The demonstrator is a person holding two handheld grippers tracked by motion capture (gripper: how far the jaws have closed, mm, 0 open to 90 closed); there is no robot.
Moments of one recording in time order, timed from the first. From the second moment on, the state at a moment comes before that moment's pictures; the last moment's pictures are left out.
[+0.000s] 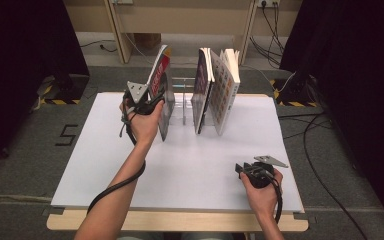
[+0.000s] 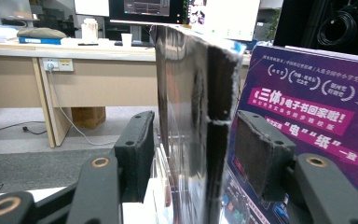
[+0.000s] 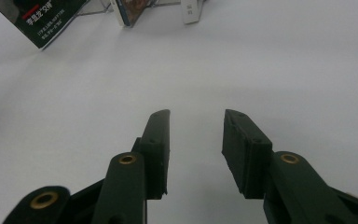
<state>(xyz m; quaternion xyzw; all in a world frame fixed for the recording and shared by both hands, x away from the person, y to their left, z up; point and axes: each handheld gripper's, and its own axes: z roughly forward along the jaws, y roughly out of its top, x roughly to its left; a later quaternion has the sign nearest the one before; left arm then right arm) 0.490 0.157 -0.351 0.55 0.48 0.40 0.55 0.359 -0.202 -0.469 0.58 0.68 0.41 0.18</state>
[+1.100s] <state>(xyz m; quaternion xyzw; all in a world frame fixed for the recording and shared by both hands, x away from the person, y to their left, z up) 0.454 0.175 -0.353 0.58 0.47 0.36 0.56 0.358 -0.200 -0.468 0.58 0.68 0.41 0.18</state>
